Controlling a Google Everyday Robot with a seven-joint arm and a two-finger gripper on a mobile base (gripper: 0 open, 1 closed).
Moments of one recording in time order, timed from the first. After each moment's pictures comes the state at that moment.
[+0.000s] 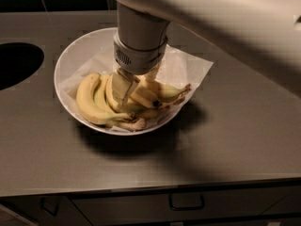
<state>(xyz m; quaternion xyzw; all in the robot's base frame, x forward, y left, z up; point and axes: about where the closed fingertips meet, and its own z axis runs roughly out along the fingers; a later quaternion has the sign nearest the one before) 0.500 0.019 0.911 -0.40 0.91 0.01 0.14</state>
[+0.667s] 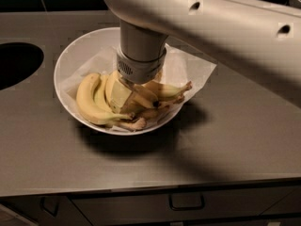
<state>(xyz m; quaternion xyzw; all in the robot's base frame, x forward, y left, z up) 0.504 0.018 0.880 -0.40 0.91 0.01 0.12</state>
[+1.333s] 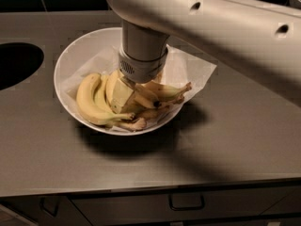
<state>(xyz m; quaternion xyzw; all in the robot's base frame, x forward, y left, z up) 0.505 0.018 0.879 -0.40 0.91 0.02 0.11</state>
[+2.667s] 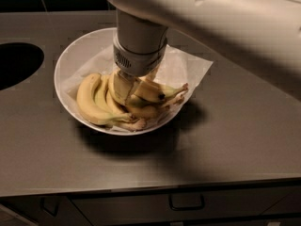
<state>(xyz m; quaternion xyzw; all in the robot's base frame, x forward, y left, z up) 0.502 0.018 0.912 -0.41 0.90 -0.01 0.16</state>
